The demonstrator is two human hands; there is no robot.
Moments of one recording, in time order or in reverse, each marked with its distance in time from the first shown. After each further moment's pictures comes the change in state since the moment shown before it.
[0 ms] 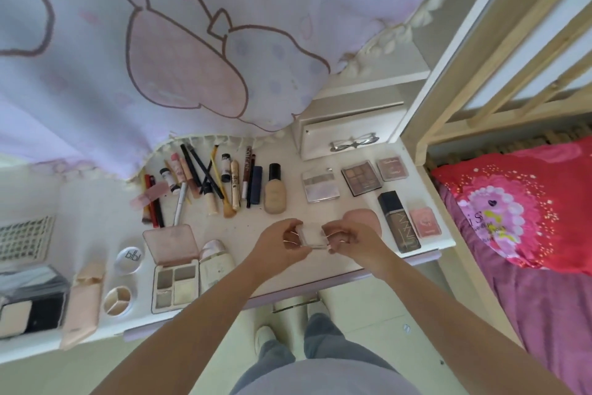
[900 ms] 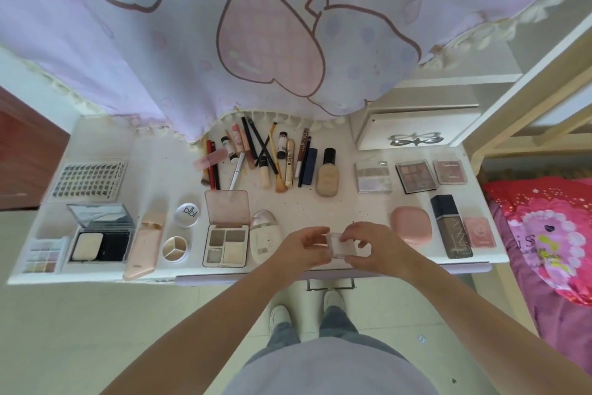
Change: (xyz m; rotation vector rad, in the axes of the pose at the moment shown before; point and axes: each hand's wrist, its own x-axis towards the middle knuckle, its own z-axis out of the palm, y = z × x) left_hand -0.043 -0.044 -0.021 -0.606 -0.083 -0.207; right_hand -0.002 -0.018 0.046 -0.722 -0.196 -0.324
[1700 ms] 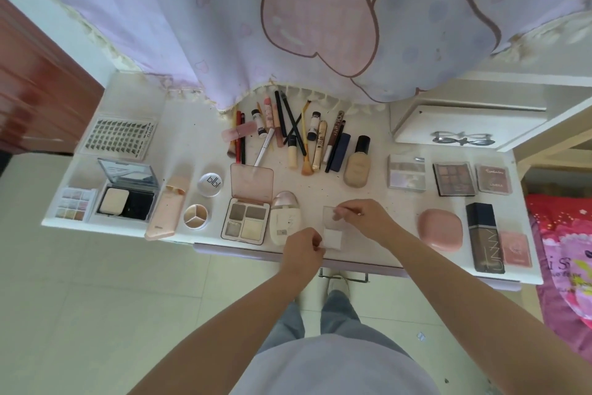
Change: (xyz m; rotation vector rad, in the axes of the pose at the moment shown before) left_hand 0.003 -0.032 -0.004 0.649 0.524 -0.019; right_hand 0.072 -0.008 0.025 0.291 -0.052 0.224
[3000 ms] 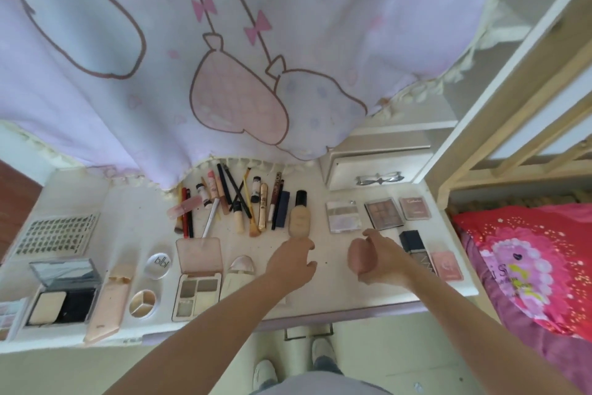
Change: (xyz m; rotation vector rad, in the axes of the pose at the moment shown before) left_hand 0.022 0.096 -0.009 0.530 -0.238 0.428; right_hand -0.069 0.041 -0.093 -0.284 0.136 0.167
